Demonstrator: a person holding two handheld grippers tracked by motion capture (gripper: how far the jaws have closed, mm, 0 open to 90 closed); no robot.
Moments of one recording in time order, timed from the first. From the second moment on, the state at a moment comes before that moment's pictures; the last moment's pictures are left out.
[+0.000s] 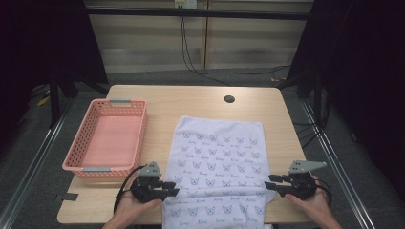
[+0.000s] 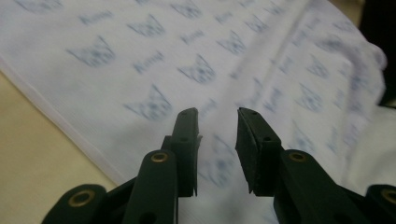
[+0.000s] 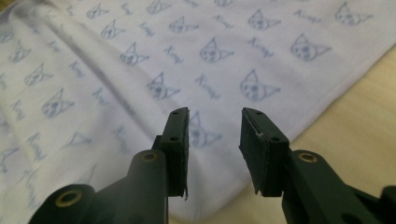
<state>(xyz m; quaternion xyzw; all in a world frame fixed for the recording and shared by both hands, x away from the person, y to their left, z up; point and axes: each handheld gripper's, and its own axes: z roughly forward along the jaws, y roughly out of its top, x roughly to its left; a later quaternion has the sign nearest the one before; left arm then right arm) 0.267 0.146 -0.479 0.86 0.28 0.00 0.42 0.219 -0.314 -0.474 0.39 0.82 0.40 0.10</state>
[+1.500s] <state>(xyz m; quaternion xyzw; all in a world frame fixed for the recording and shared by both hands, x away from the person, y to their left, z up) 0.275 0.129 -0.481 0.87 0.28 -0.01 0.41 0.253 -0.307 -0.471 0.39 0.83 0.39 0.12</state>
